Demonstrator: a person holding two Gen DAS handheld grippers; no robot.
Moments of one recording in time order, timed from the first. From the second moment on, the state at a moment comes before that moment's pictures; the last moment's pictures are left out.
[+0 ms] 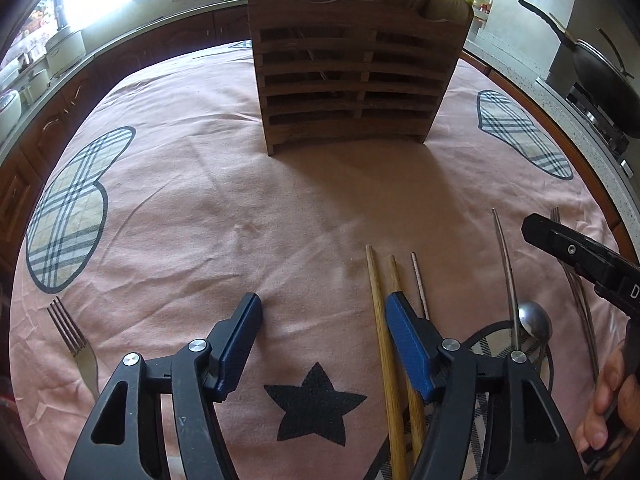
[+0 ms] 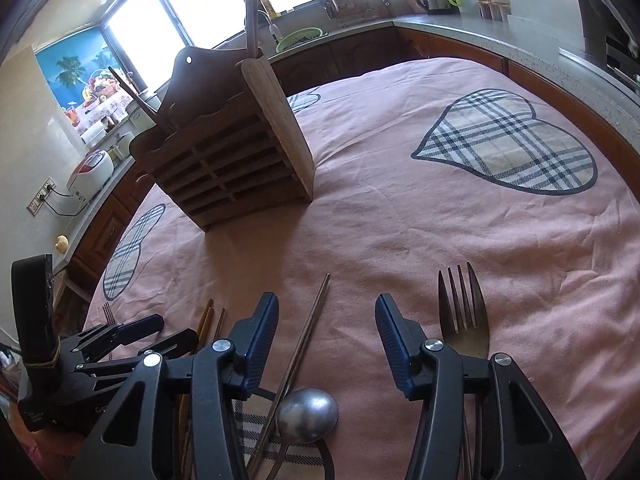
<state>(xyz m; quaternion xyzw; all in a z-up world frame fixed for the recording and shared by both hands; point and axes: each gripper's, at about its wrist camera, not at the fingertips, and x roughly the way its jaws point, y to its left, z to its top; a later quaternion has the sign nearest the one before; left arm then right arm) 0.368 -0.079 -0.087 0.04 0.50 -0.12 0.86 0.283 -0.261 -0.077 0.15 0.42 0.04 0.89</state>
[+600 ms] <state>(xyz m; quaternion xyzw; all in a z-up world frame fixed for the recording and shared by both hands) 0.388 -0.103 -0.093 0.09 0.49 -0.15 0.85 0.315 -0.222 -0.094 0.02 0.46 0.03 0.89</state>
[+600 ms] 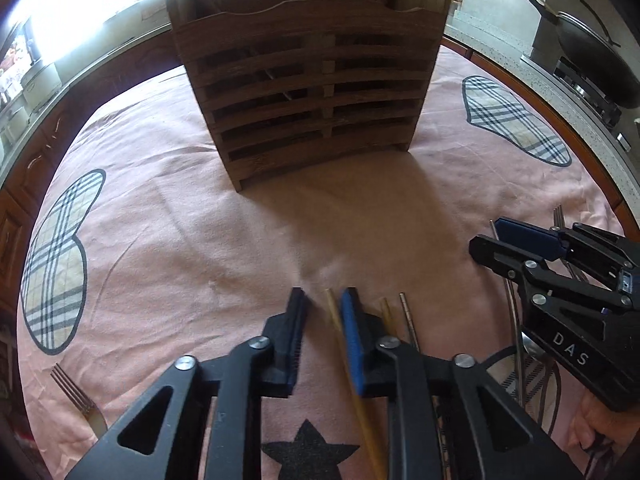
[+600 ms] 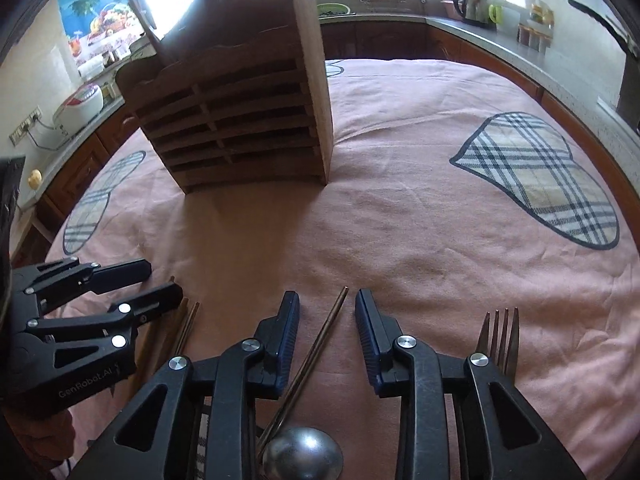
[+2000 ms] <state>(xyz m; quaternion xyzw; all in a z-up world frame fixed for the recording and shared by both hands) 0.221 0.052 0.083 -0.10 0.29 -0.17 0.94 0.229 -0.227 0.066 0.13 0.28 0.13 0.94</state>
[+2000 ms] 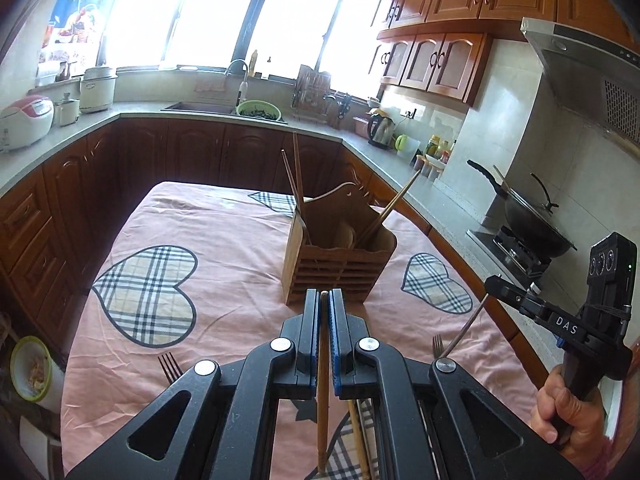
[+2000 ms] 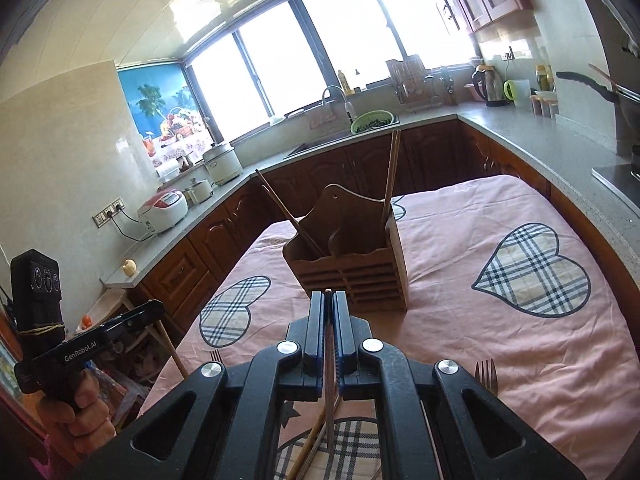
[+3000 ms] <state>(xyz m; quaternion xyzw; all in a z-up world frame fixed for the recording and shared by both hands) 0.235 0.074 0.103 -0.13 0.22 -0.17 0.95 0.233 -0.236 0.112 0.11 0.20 0.12 0.97</state>
